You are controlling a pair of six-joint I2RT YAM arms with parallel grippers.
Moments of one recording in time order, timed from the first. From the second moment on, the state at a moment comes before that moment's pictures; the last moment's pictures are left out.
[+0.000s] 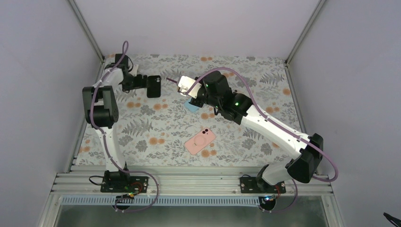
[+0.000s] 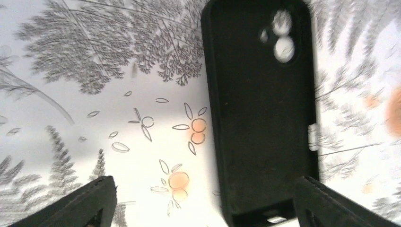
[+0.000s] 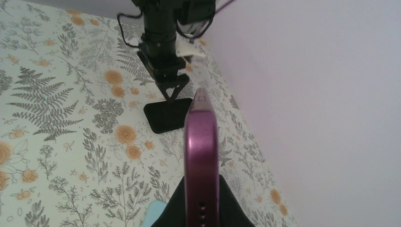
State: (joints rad) left arm 0.08 2.20 1.71 -0.73 0.33 -0.02; right arm 0.88 1.44 1.38 -0.34 0.05 -0.60
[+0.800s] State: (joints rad) left arm 0.04 1.72 2.05 -0.63 0.57 -0.10; right arm 0.80 1.31 1.32 -0.04 0.26 -1.06
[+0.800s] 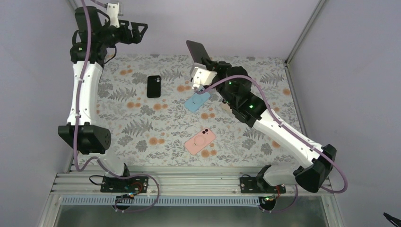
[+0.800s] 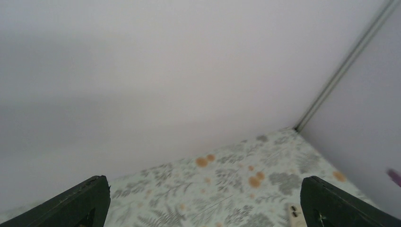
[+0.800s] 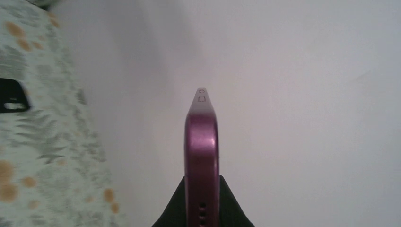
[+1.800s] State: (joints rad) left arm -0.29 1.68 1.92 -0.25 1.08 -0.61; right arm 0.82 1.35 1.06 0.82 0.32 -1.87
